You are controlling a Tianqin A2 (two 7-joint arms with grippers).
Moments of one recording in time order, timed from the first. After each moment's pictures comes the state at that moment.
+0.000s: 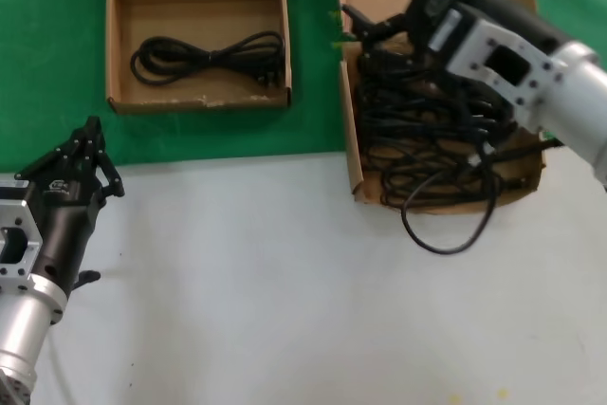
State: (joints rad) left arm -0.02 -0.30 1.61 -1.60 -1.79 0.02 -0.02; right arm 0.58 0.32 -1.76 1.70 0.99 -0.50 0.04
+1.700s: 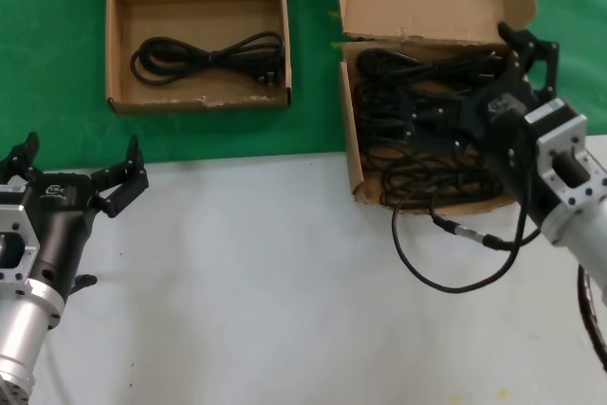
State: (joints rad) left arm -0.01 -0.30 1.60 -1.60 -1.79 0.01 -0.01; right arm 0.24 0.32 -1.66 1.66 1.44 -0.21 0.01
